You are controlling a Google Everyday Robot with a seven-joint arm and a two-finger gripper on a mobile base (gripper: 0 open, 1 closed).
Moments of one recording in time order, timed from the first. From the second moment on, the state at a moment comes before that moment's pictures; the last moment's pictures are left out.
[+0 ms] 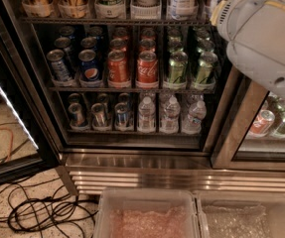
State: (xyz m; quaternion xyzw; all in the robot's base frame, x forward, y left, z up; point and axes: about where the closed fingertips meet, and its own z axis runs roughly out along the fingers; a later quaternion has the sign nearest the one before) arm 0.617 -0.212 1.044 0.16 0.79 0.02 0.59
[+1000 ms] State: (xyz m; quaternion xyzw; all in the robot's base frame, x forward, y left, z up) arm 0.621 -0.198 1.051 0.15 0.78 0.05 0.61
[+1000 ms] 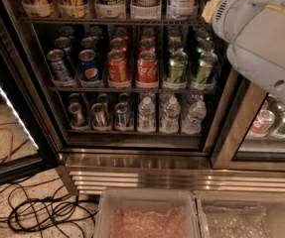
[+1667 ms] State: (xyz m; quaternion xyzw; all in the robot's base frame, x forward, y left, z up) arm 0.631 -0.187 1.060 0.11 0.77 0.05 0.63
